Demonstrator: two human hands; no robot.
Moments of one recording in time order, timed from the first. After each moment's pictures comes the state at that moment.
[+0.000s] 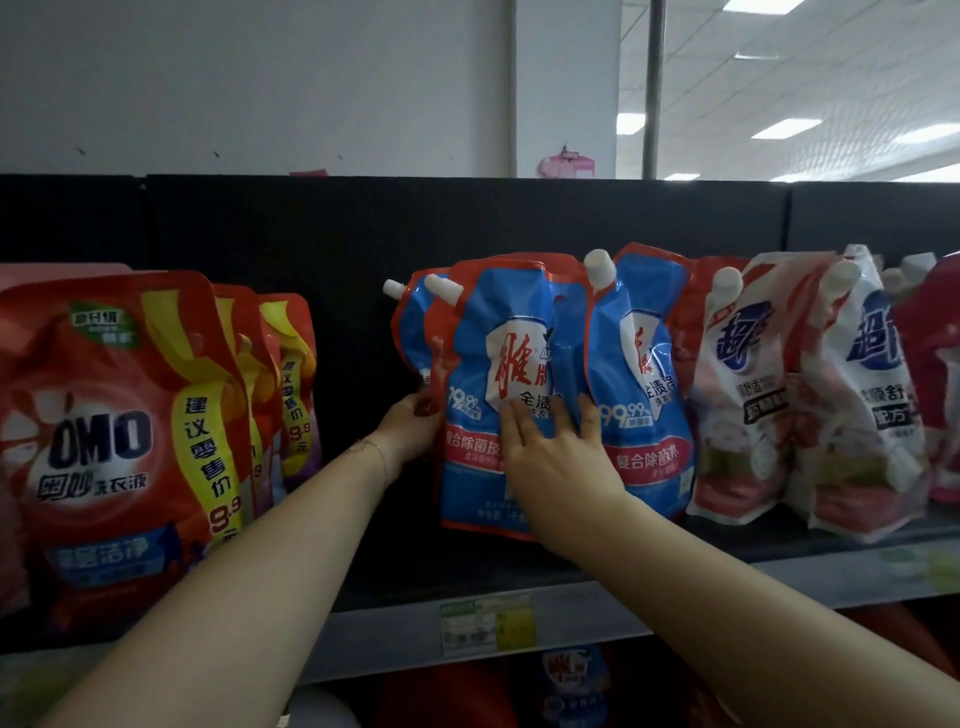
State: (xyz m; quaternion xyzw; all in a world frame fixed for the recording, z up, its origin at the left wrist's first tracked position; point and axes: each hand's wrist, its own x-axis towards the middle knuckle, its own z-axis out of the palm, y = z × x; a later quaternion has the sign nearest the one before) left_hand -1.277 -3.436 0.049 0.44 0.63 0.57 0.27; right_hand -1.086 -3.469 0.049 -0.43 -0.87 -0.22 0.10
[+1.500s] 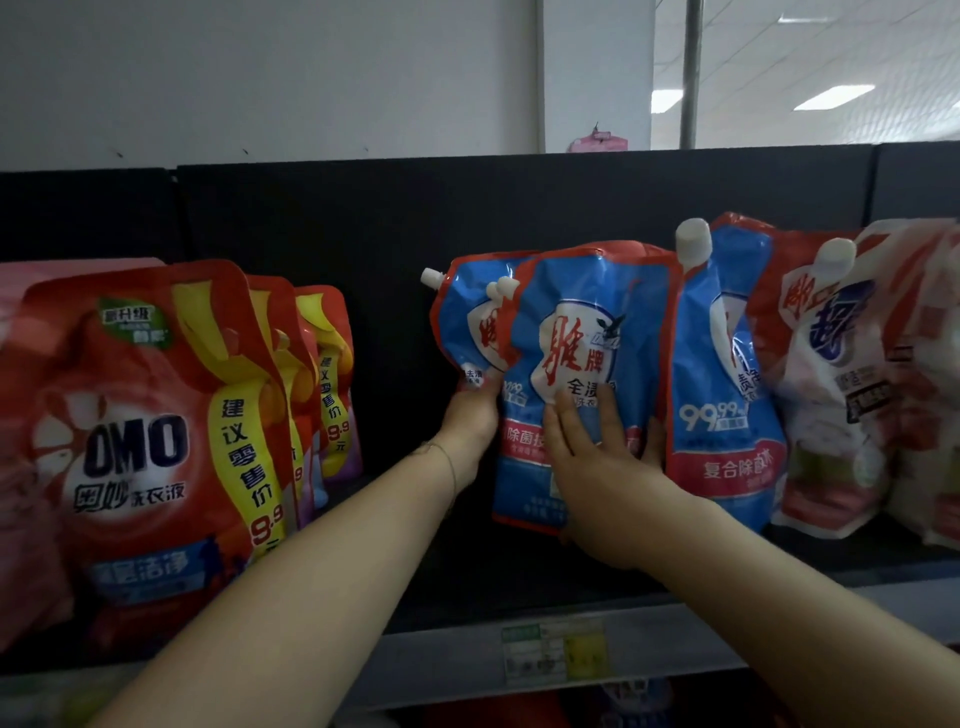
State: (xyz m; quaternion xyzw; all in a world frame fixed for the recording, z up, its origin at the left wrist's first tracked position) left_hand -1.268 -3.408 0.047 0.40 0.53 0.66 0.34; right_hand -1.107 -3.447 0.033 -0.45 -0.88 -0.16 0.05
